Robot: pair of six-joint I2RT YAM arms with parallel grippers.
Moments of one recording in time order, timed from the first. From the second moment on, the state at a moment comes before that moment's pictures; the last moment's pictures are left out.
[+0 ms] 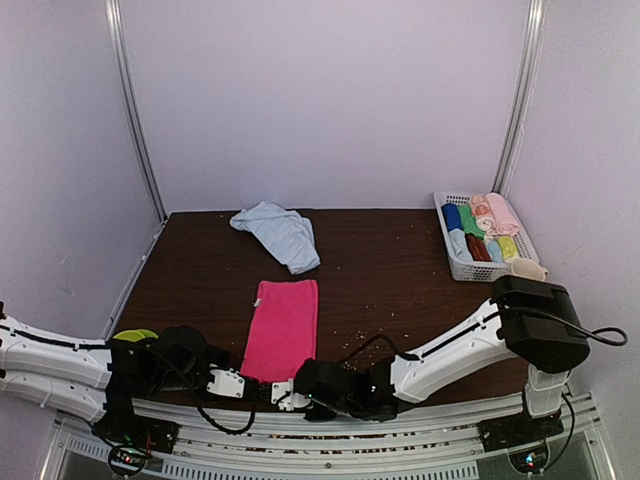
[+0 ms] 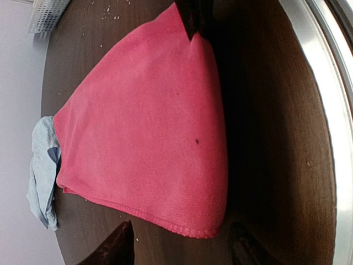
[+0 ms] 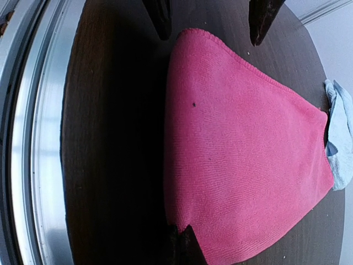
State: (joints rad) left arm -1.07 1.00 0.25 -0.03 -0.16 0.92; right arm 1.40 1.98 1.03 0.15 0.39 -0.41
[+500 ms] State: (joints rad) left arm -1.05 0.89 0.20 -0.02 -0.14 0.80; right arm 1.32 1.96 1.13 0.01 0.13 -0.42
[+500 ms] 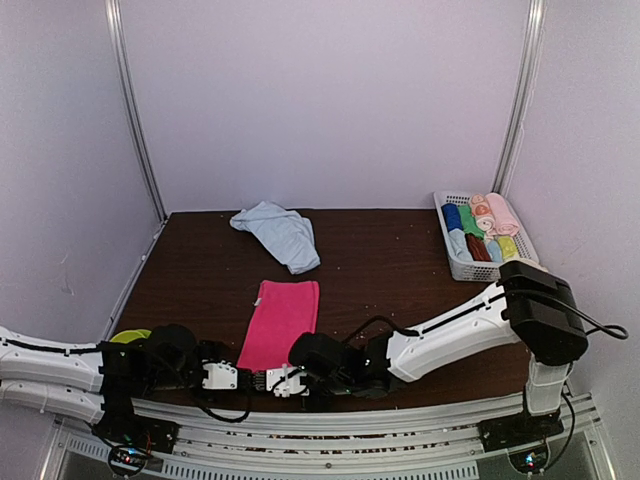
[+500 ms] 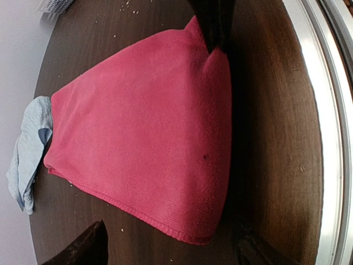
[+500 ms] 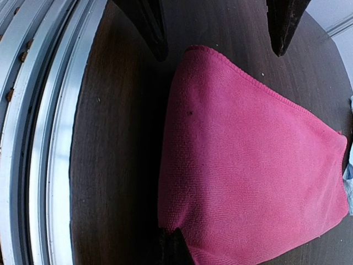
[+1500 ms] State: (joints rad) left arm -1.08 0.70 0.12 0.11 -0.07 1.00; right arm 1.06 1.93 1.19 -0.12 -0.18 -0.05
